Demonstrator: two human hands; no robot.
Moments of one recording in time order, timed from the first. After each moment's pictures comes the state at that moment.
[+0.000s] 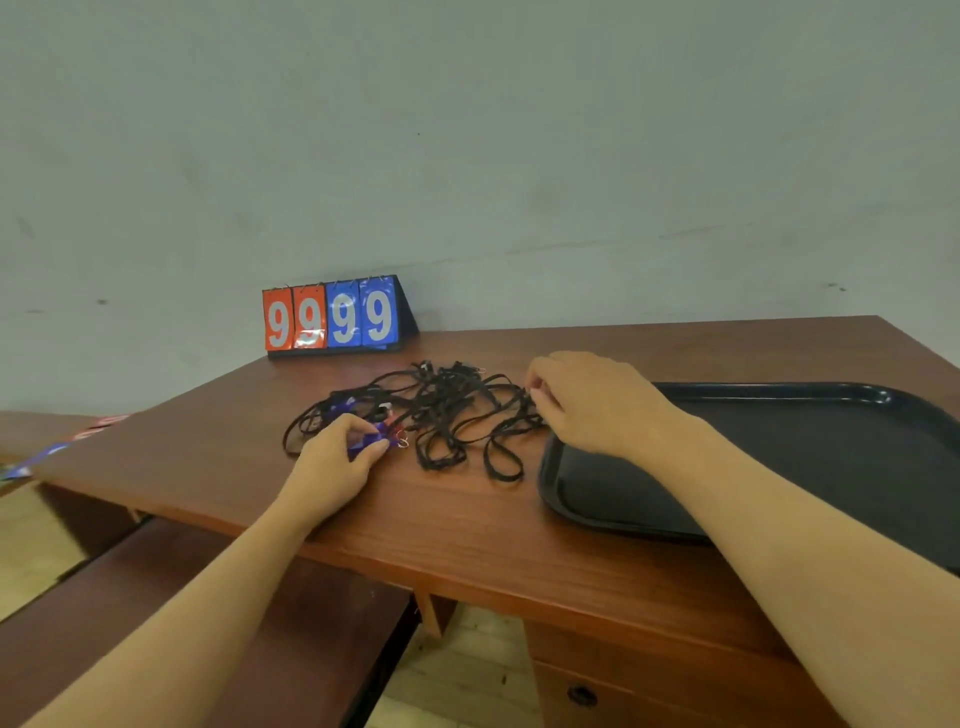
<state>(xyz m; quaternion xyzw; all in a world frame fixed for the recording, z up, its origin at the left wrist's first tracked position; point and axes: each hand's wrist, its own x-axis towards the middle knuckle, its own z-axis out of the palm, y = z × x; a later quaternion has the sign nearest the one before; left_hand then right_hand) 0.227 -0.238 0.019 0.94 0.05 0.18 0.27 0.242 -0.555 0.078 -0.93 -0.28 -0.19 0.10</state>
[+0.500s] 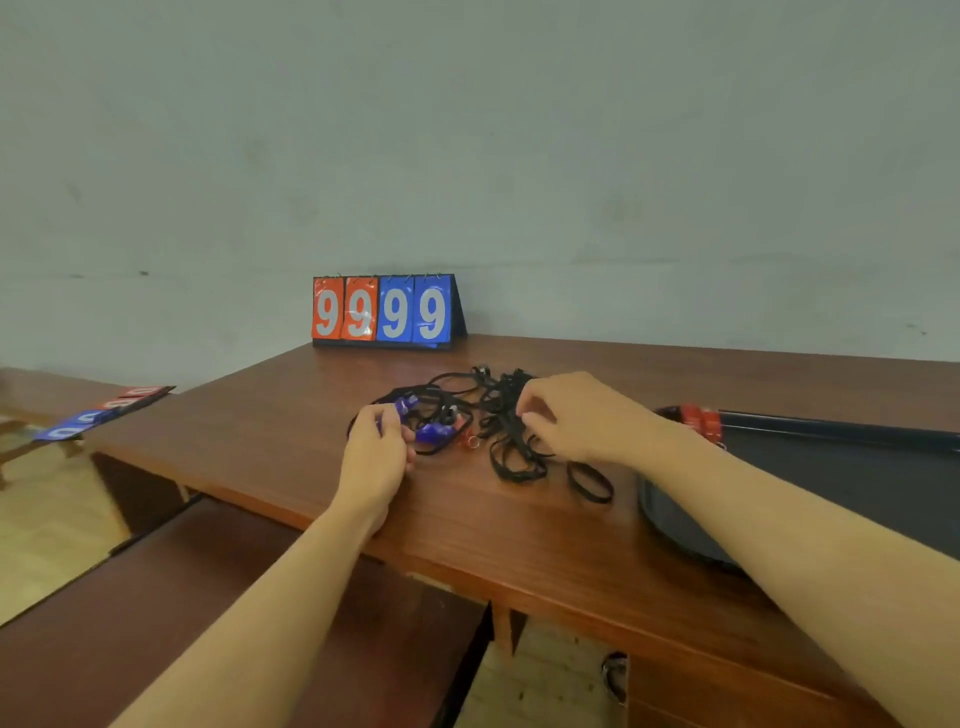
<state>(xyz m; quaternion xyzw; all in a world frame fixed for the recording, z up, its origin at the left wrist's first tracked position) 0.230 -0.222 0.025 0.73 0.15 0.25 0.62 0.265 -0.454 0.083 -0.94 -0.32 -0.09 0.13</state>
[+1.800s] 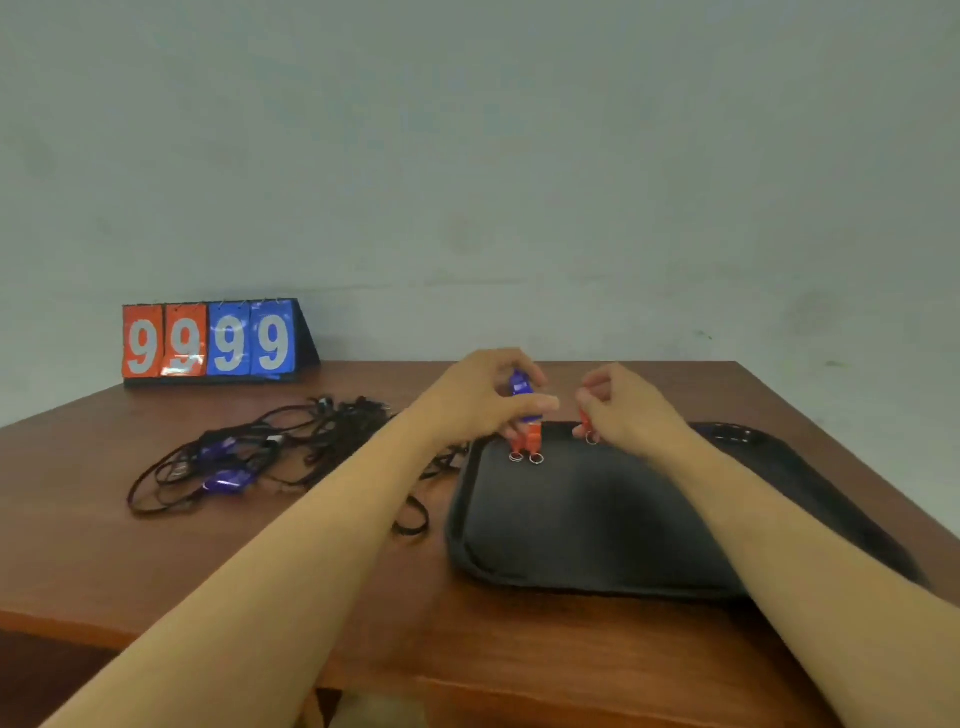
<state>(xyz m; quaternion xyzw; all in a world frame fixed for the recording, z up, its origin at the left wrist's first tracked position) 0.273 -0.462 0.107 0.88 -0.25 0.01 0.39 0.272 -0.659 0.073 -0.88 0.02 -0.14 0.45</state>
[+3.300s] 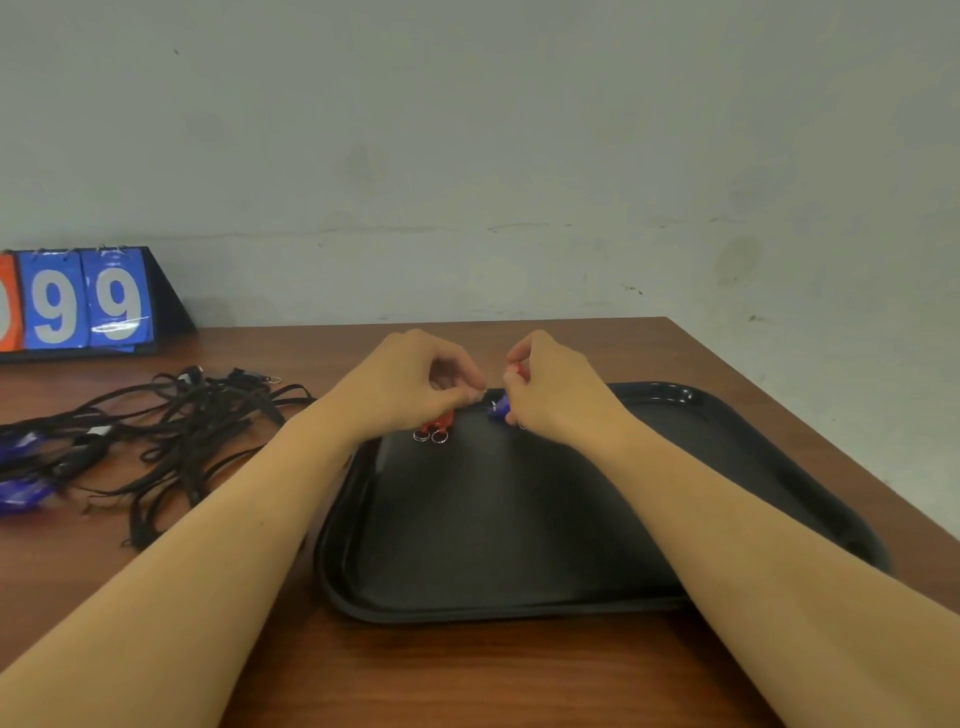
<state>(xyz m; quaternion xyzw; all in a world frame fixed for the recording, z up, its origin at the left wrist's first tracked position) 0.342 -0.488 0.061 0.89 -0.35 0.10 0.27 0.293 -0.664 0.054 -0.93 0.03 -0.14 0.33</state>
